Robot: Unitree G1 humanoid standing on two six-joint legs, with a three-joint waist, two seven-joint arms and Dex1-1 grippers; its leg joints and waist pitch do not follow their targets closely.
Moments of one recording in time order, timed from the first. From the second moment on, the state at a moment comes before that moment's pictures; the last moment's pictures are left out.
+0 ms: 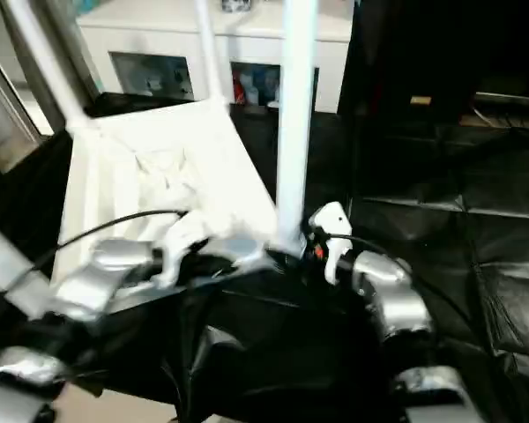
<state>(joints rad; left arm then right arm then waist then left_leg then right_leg) -0.52 0.30 -0.25 0.49 -0.01 0.20 -1.17 -0.48 -0.28 0.05 0.63 0.17 0.05 1.10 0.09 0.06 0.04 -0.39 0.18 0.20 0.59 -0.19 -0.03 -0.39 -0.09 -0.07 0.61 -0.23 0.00</state>
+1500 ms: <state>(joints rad) -0.54 0.23 -0.23 0.57 0.00 0.18 -1.05 -0.43 -0.23 0.00 0.57 0.17 0.08 0.88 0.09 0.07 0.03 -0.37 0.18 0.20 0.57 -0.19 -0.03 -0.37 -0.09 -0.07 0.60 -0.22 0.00</state>
